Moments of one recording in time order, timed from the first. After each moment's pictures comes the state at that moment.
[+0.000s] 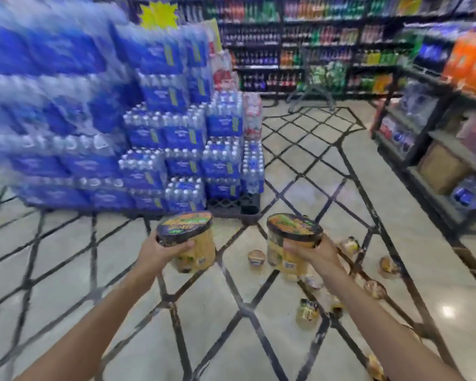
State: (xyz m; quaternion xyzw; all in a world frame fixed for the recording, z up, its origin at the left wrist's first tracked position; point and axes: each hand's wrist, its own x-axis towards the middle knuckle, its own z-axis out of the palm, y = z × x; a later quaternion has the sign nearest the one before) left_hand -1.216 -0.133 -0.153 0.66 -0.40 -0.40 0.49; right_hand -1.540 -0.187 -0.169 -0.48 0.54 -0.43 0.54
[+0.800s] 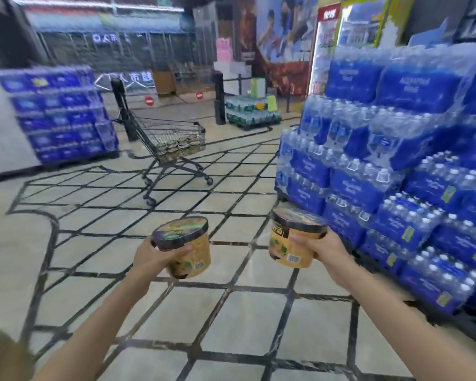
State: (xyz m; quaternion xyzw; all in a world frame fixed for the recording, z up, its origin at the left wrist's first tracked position) left_hand -0.726 0.309 -0.095 0.77 -0.04 -0.10 0.63; right_hand -0.862 -0.005 -0.085 -0.67 0.21 -0.13 0.70
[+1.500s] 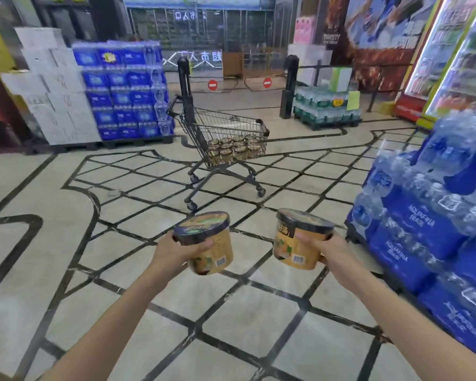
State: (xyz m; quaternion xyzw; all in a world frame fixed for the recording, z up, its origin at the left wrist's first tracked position) left_hand -0.267 0.251 -0.108 0.75 0.06 -0.05 0.66; right_hand -0.302 -0.056 -0.111 -0.69 0.14 -0.01 0.71
